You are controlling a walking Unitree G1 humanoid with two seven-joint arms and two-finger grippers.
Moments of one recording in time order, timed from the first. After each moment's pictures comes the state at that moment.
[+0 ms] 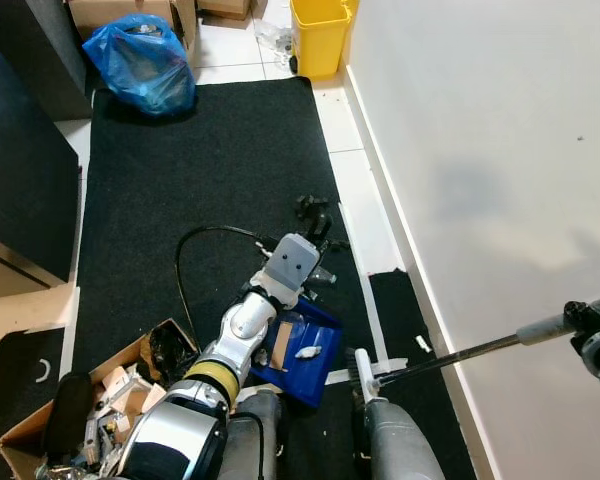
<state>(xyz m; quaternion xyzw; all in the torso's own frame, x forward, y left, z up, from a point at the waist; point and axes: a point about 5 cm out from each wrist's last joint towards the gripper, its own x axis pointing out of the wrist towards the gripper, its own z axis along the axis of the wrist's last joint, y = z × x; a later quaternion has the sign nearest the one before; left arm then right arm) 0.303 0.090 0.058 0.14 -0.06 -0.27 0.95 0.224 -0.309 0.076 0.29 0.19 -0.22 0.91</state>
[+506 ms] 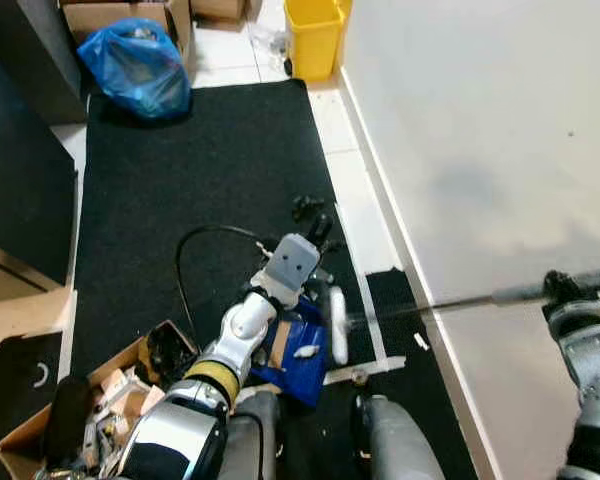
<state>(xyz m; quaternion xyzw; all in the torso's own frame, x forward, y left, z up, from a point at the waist) 0.303 0.090 0.058 0.14 -0.06 -0.27 0.95 0.258 -0.284 0.096 0.37 0.06 -0.21 0.91</state>
